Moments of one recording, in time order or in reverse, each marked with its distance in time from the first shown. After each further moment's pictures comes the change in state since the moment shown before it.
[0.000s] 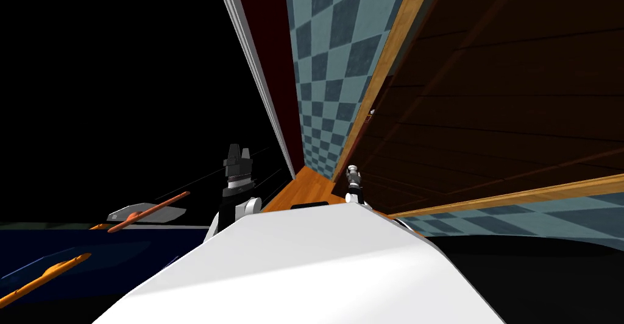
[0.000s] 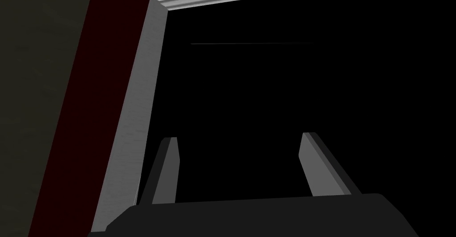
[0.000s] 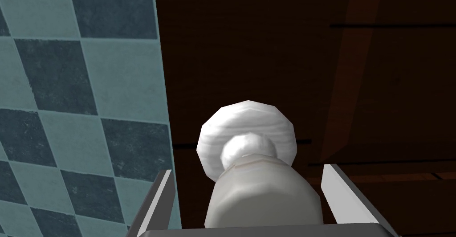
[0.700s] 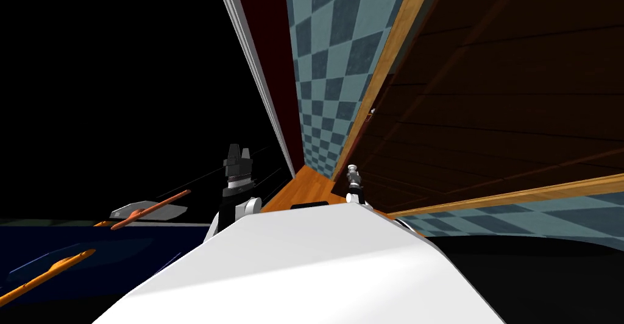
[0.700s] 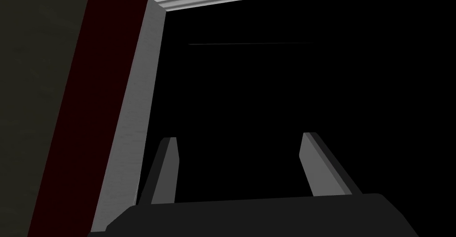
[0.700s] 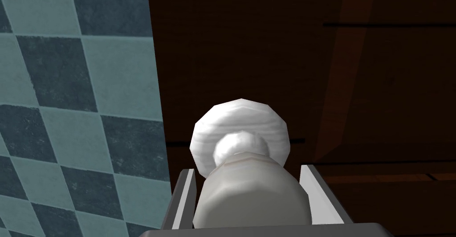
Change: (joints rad) arm 0.004 -0.013 0.008 -0.007 0.003 -0.001 -0.010
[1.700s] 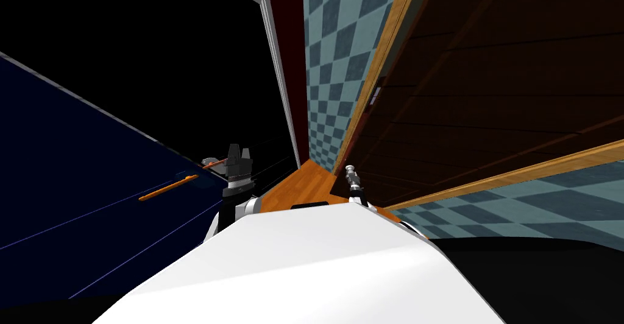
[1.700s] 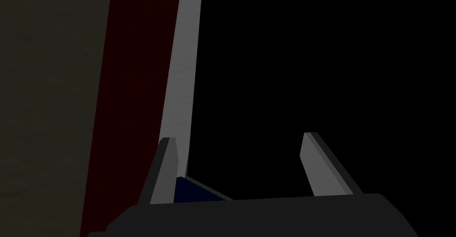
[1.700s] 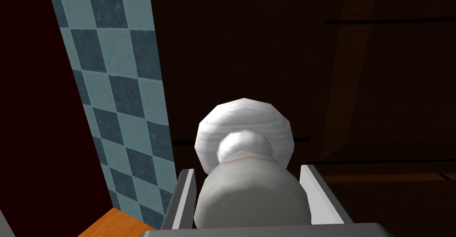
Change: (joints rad) arm 0.045 -0.070 0.122 -0.034 0.049 -0.005 -0.138
